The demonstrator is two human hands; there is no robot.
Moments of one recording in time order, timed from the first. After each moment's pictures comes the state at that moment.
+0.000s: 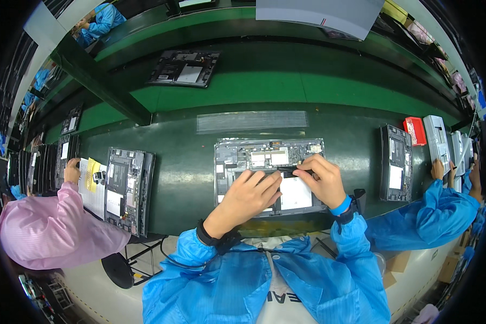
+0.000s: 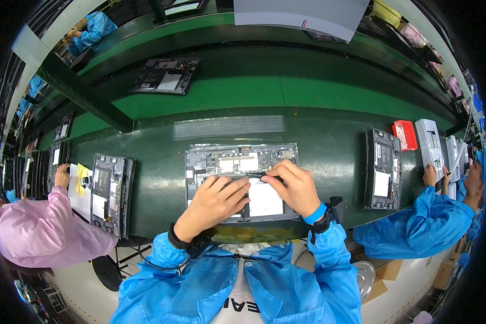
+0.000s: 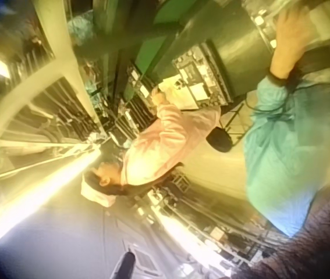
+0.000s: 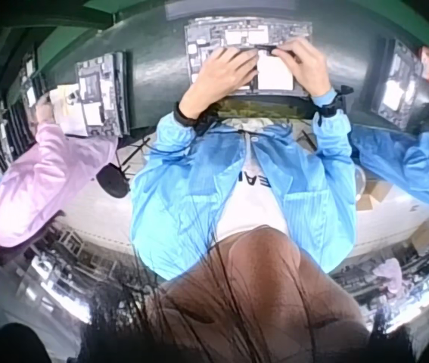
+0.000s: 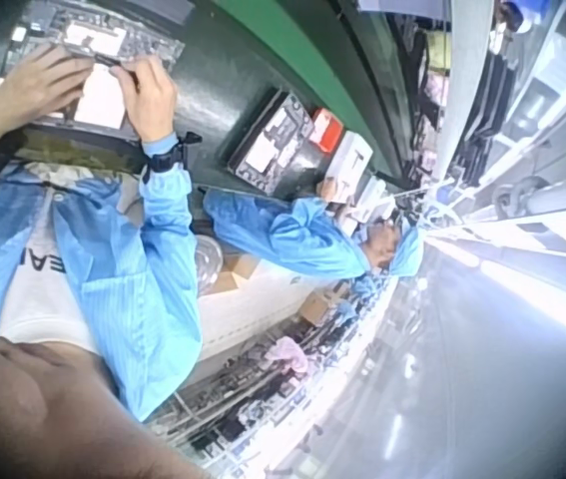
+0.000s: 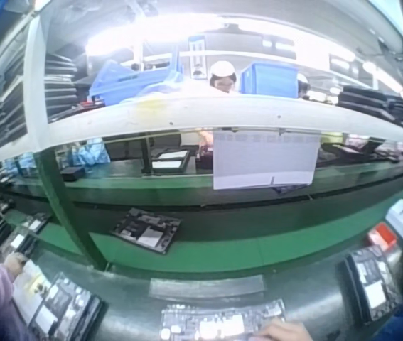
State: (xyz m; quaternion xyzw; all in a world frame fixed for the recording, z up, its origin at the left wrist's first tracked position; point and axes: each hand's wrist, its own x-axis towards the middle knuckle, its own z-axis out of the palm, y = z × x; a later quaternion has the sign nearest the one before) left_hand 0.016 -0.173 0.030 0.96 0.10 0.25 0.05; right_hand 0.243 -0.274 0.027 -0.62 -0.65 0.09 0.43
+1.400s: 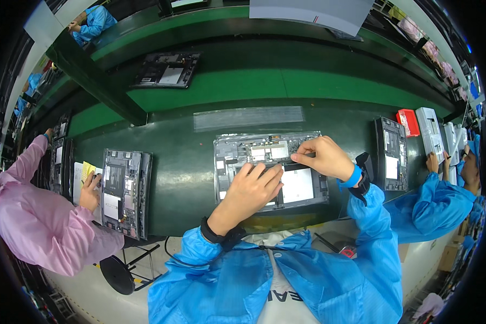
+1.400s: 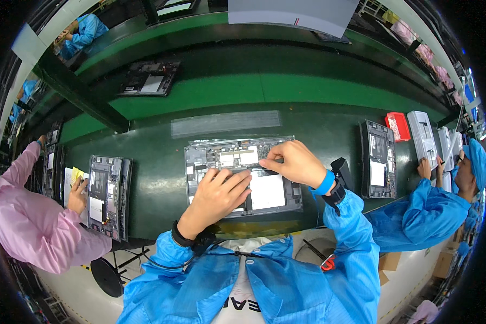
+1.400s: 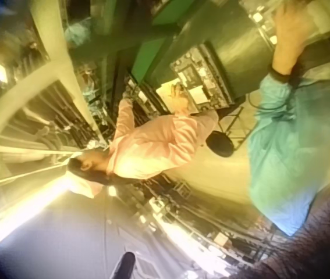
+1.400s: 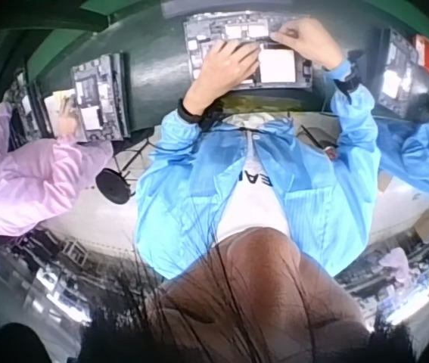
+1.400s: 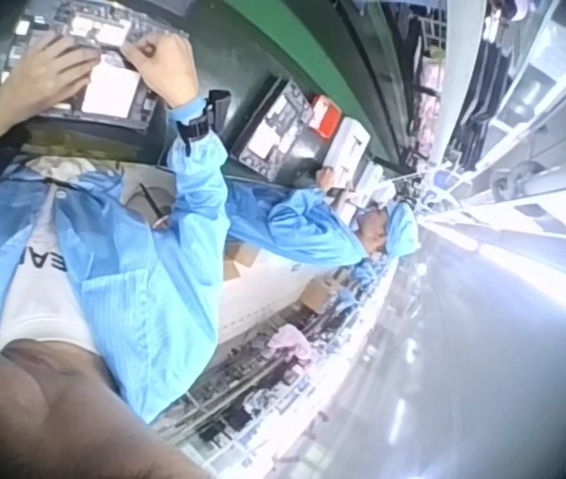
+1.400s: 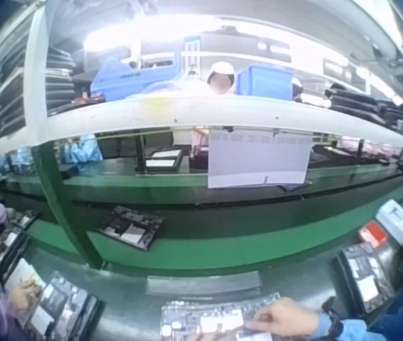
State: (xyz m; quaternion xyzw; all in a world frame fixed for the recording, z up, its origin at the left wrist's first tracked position) left_hand 0.018 -0.172 0.031 0.95 0.11 0.28 0.05; right_hand 0.266 -0.235 0.072 -0.69 -0.62 0.31 0.20
